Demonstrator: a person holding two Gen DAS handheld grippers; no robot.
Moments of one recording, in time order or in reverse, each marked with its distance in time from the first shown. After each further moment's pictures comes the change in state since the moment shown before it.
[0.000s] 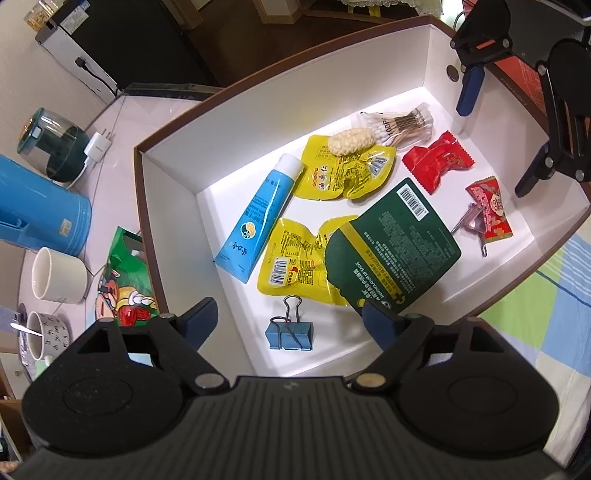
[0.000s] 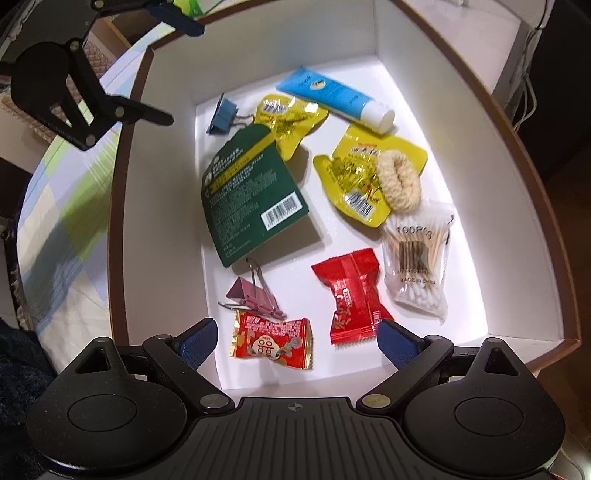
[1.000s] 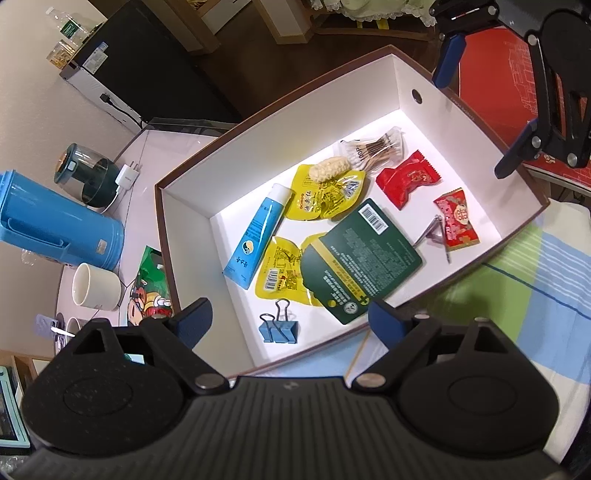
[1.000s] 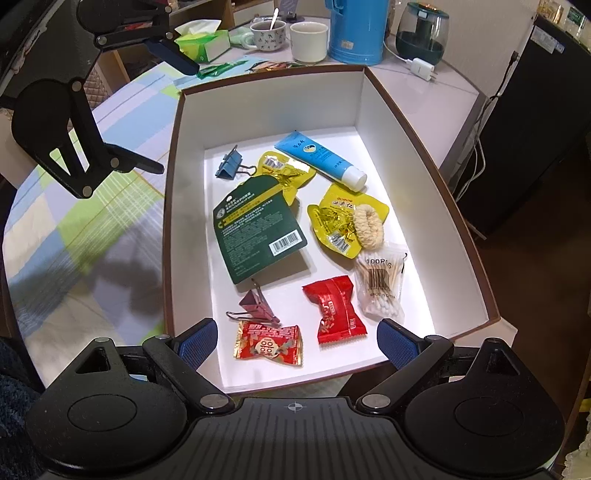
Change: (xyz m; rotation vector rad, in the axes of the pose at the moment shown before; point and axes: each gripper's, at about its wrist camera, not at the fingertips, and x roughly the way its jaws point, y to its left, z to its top) left arm -0.061 -0.056 -0.002 0.024 -0.054 0.119; right arm -0.062 0.054 -0.034 -0.067 -0.178 -0.172
